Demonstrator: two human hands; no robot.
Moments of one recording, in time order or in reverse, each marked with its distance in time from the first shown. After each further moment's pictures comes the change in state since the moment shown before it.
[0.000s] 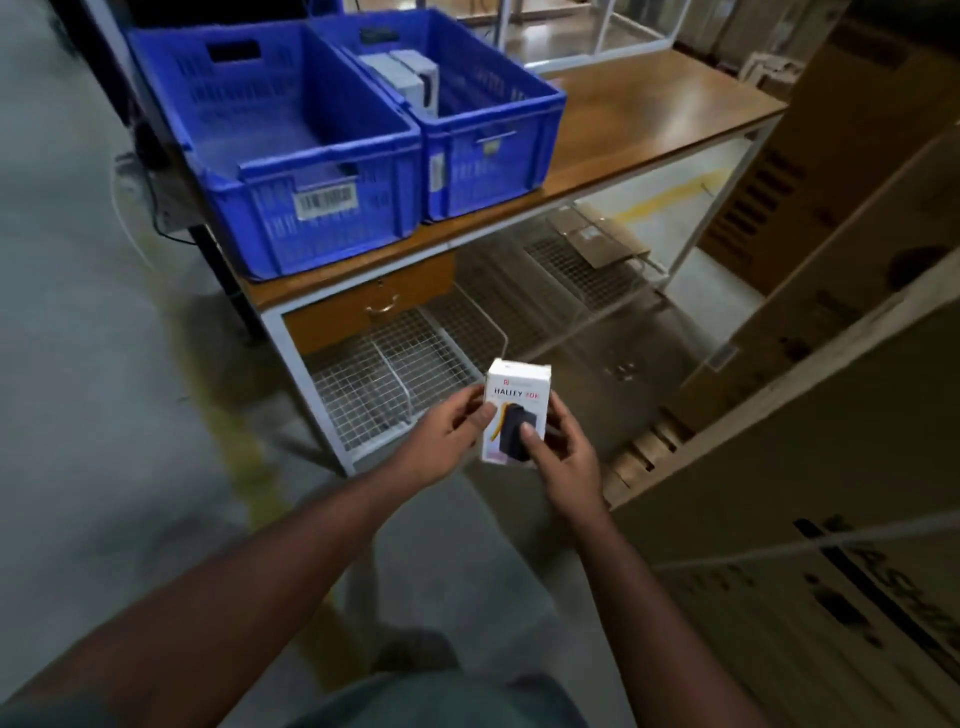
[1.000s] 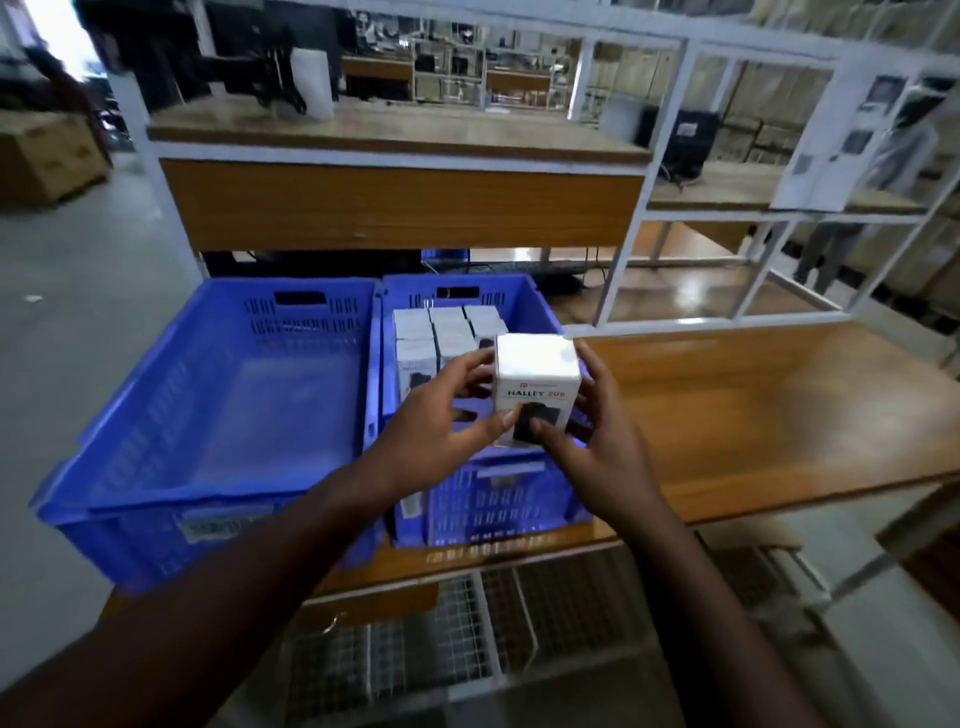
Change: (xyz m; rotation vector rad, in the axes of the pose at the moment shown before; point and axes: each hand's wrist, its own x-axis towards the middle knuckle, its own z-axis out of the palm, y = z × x) left_hand 0.428 0.213 -0.147 0.373 0.538 0.318; right_hand 0.550 -0.240 0.016 -0.111 -0.515 -0.547
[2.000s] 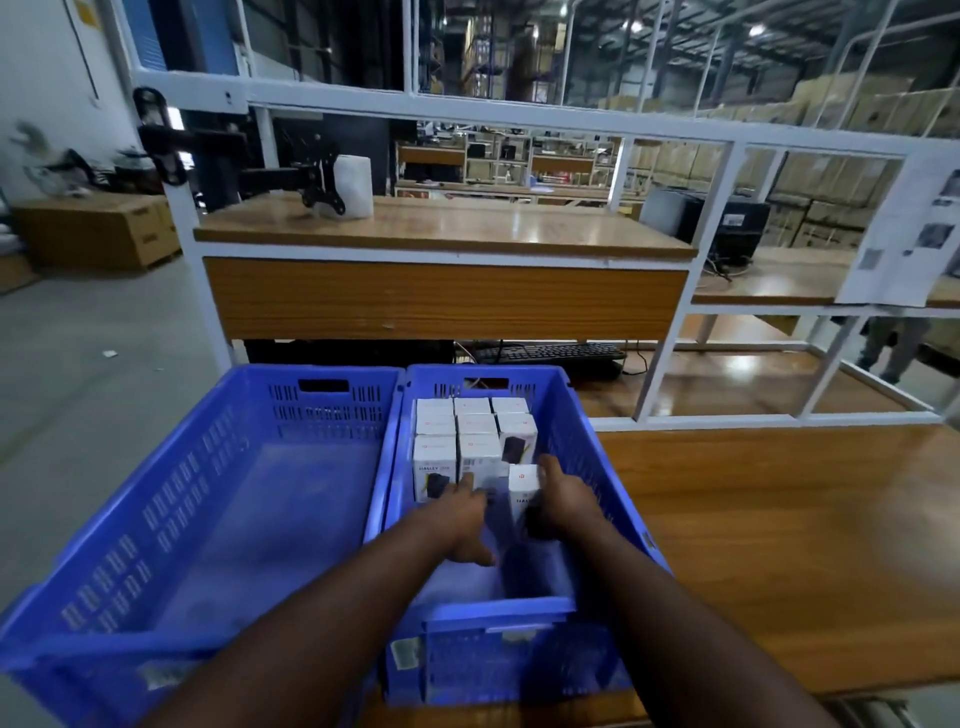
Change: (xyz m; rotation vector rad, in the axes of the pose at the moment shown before) left_hand 0.128 -0.124 0.018 0.939 -0.528 -0.469; right_hand 0.193 0.145 0.054 -0.761 -0.343 0.307
